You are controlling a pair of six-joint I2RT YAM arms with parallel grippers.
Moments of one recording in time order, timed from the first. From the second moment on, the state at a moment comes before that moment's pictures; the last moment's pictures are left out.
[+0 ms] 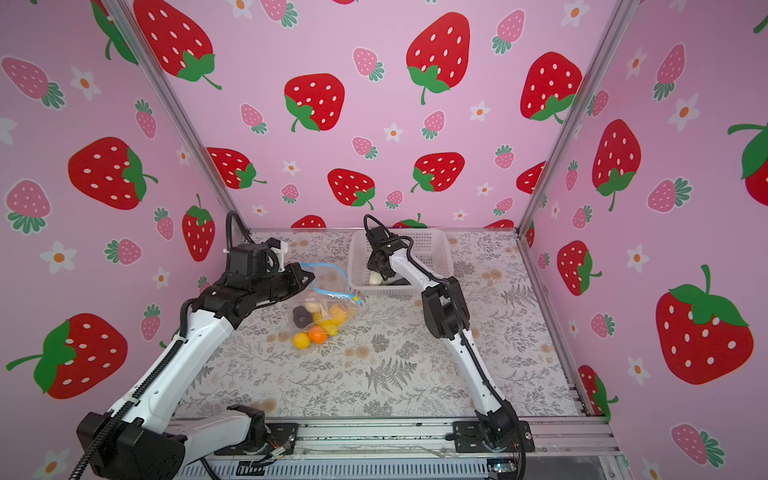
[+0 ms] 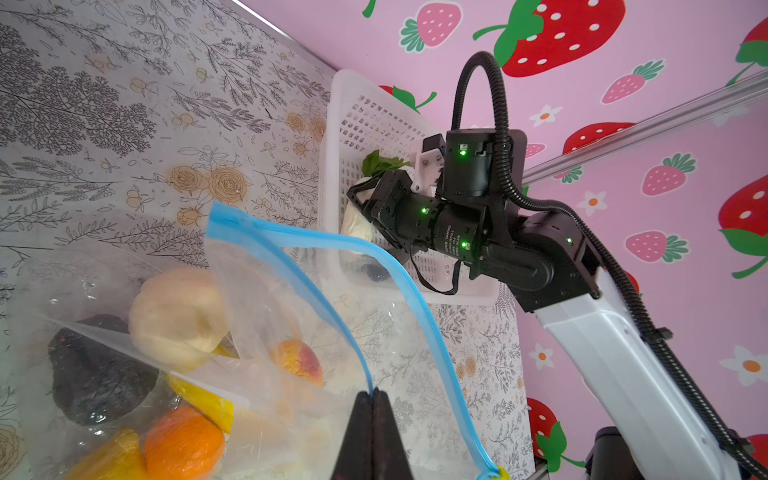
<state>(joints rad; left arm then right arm) -0.22 1.18 1.14 -0.59 0.33 -0.64 0.66 2.58 2.34 -0.78 0.10 0.82</state>
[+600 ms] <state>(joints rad) -0.22 1.21 1.19 -0.62 0.35 -0.63 0.64 2.24 2.12 -0.53 0.09 0.69</state>
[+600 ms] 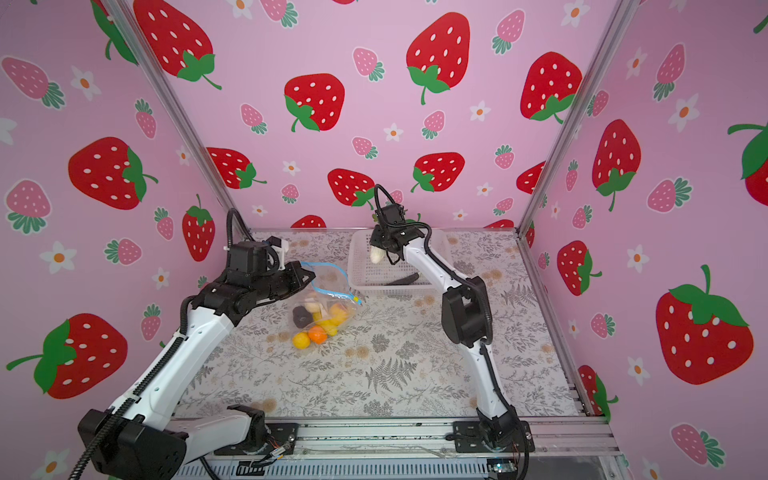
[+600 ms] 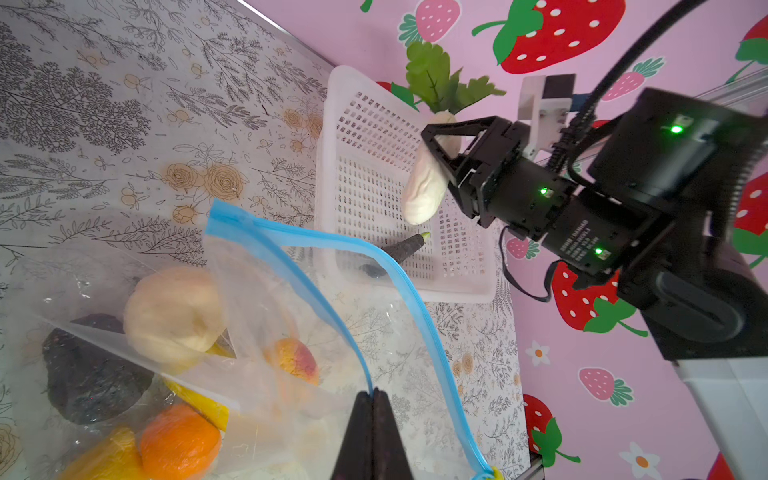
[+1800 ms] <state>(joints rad) -0.22 1.29 1.34 -0.65 0.36 -0.63 0.85 1.69 1.46 0.20 -0.13 0.50</state>
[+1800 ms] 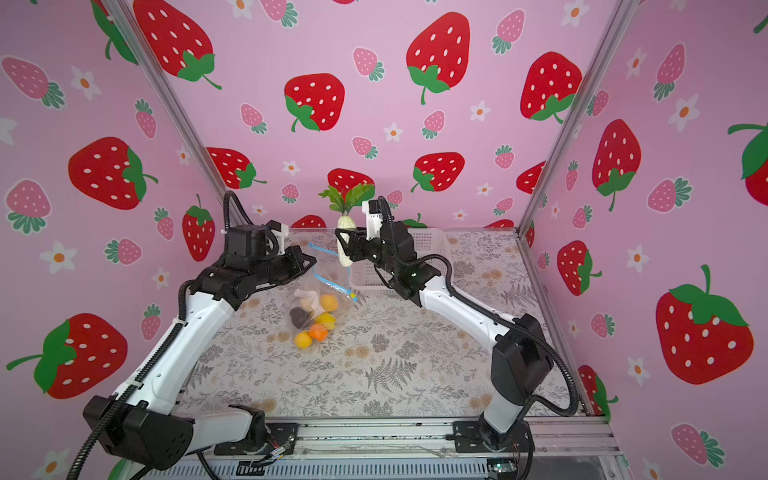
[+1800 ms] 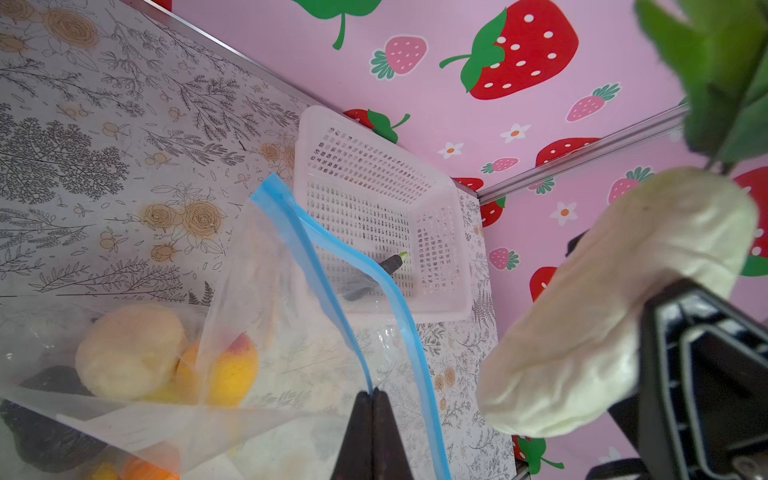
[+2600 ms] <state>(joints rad) -0.22 1.29 1.35 -0.65 0.35 -0.62 0.89 1.76 1.45 0.17 -0.19 0.40</state>
